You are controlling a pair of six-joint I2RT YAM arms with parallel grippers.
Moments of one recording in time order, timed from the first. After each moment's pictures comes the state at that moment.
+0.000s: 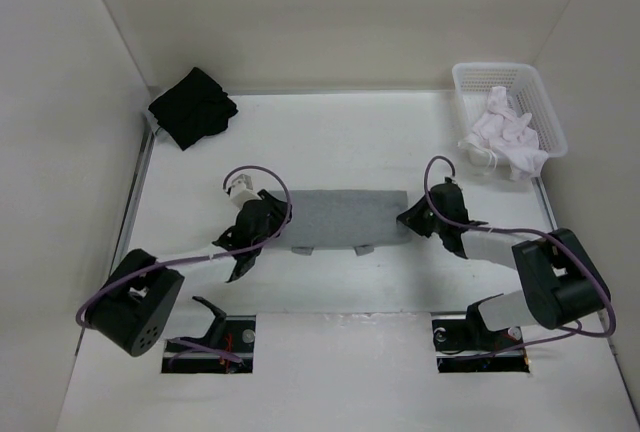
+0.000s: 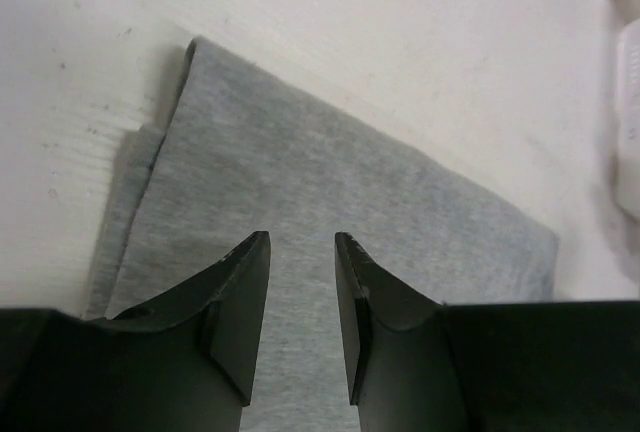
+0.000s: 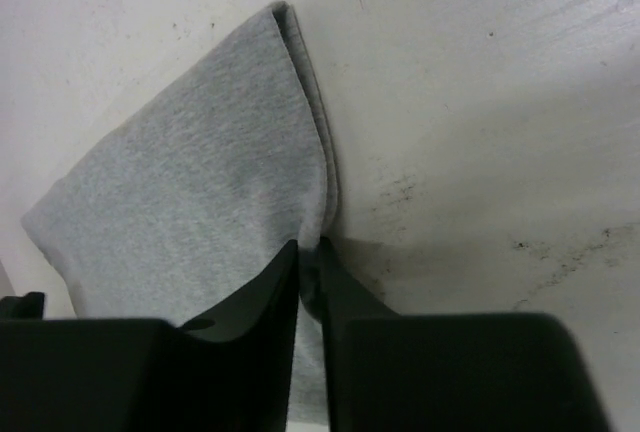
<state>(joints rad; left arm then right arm) -0.56 1.30 0.30 0.52 -0.33 -0.96 0.32 1.40 0.43 0.26 -0.05 0.97</state>
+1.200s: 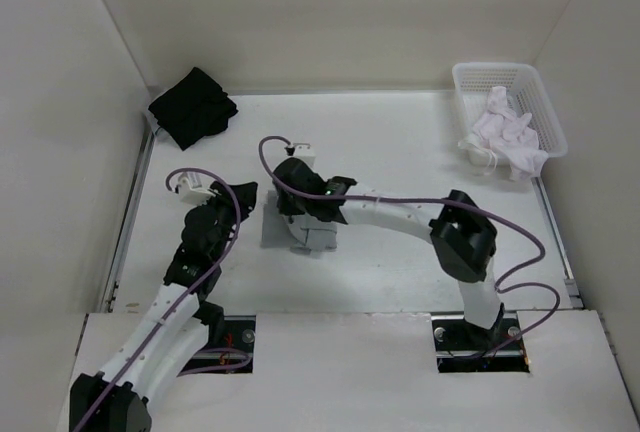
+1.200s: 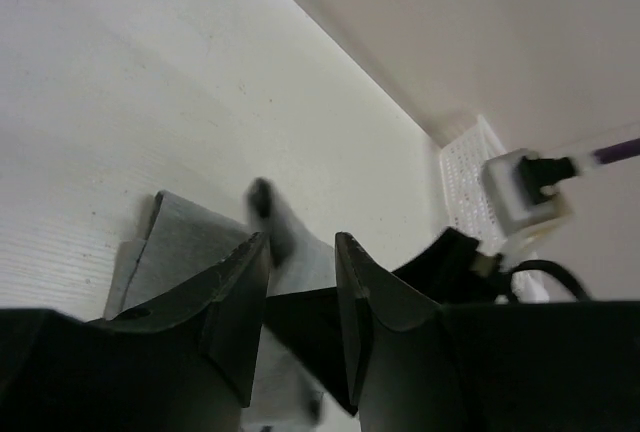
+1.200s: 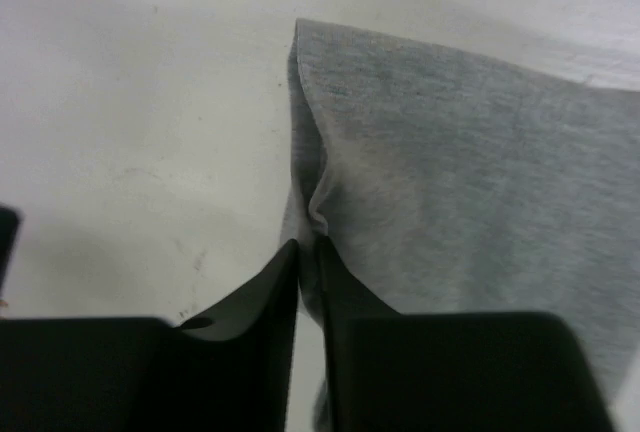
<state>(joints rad) -0.32 0.65 0.30 0.22 -0.19 -0.91 1.02 1.96 1.55 -0.31 0.29 0.79</state>
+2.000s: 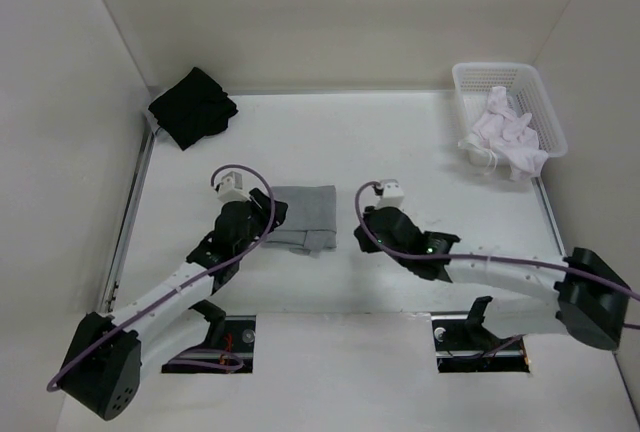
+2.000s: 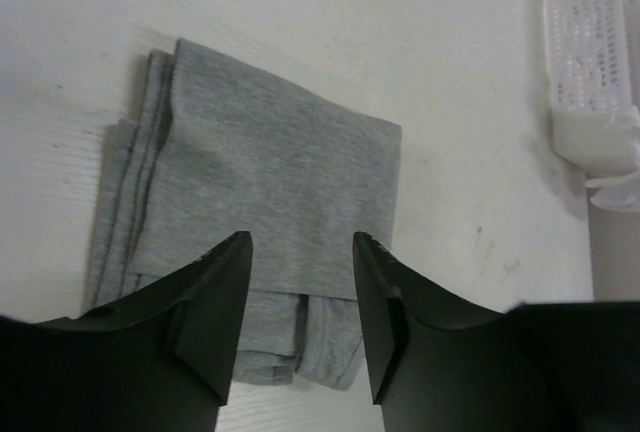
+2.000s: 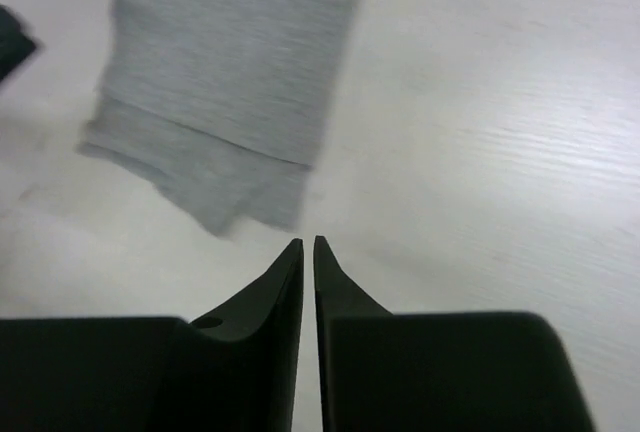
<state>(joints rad) -0.50 0.92 0.32 0.22 -0.18 -0.87 1.01 1.27 0.68 -0.04 0.39 0.71</state>
